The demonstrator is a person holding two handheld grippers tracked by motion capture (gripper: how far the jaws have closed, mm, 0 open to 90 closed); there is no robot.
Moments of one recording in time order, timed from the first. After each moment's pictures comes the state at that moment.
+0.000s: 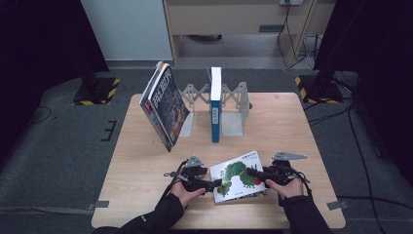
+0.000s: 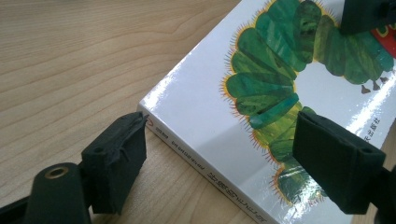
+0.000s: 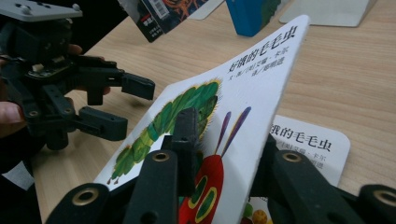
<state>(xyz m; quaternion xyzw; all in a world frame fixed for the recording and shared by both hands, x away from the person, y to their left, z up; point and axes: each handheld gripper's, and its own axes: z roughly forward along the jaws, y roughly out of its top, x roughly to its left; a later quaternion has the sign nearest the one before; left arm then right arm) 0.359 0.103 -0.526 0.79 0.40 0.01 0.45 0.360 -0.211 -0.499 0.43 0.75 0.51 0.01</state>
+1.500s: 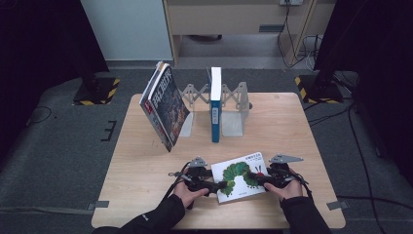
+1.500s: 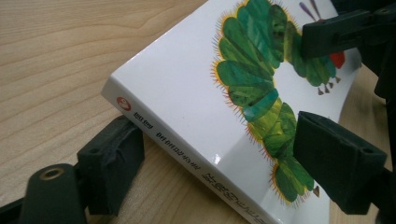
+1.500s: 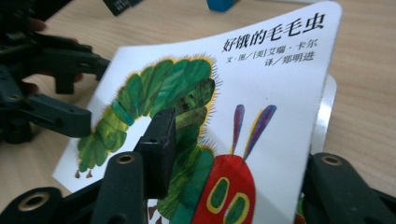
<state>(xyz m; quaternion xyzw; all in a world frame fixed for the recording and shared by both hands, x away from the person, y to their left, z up) 0.364 0.093 -0.539 0.79 0.38 -0.03 0.48 0.357 -0.208 -0.510 0.44 0.77 0.45 0.05</state>
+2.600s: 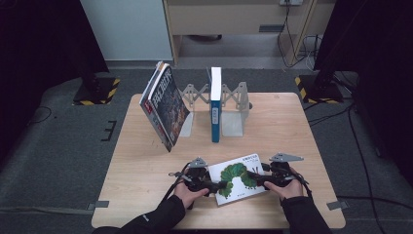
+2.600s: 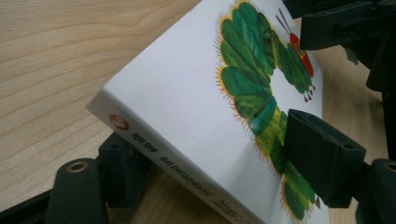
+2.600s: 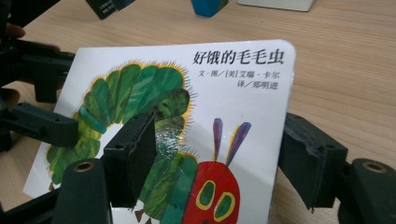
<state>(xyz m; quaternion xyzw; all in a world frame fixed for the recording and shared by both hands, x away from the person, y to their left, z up) 0.364 0.092 -0.540 0.79 0.38 -0.04 0.48 0.361 -0.210 -0.509 0.45 0.77 0.45 0.08</state>
